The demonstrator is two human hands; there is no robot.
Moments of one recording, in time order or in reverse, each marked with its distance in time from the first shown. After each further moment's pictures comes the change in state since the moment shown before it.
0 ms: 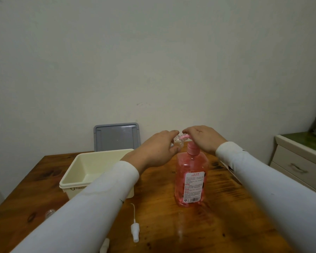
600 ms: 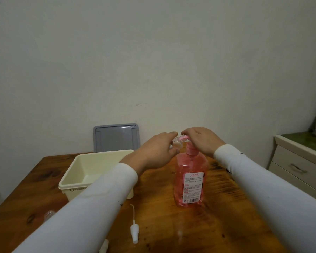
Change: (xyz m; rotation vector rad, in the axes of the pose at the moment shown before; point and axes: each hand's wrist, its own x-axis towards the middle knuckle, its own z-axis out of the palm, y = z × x) left_hand -0.003 0.001 0.001 -0.018 -0.020 -0.013; right_hand -0.002 0.000 0.003 -0.002 0.008 -0.008
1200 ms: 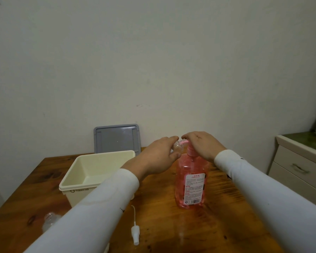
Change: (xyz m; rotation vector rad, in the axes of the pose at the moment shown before) left_hand -0.002 -0.003 0.010 -0.023 -0.007 -0.017; right_hand -0.002 0.006 0.009 -0.012 -0.013 -0.013
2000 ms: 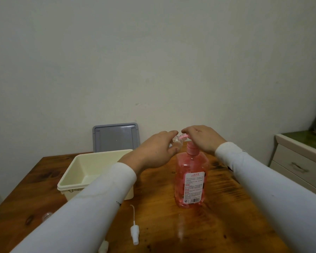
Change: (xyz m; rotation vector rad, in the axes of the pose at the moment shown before) left_hand 0.004 -0.001 -0.012 0.021 0.007 0.024; right_hand 0.009 -0.004 -0.008 0.053 0.018 0.025
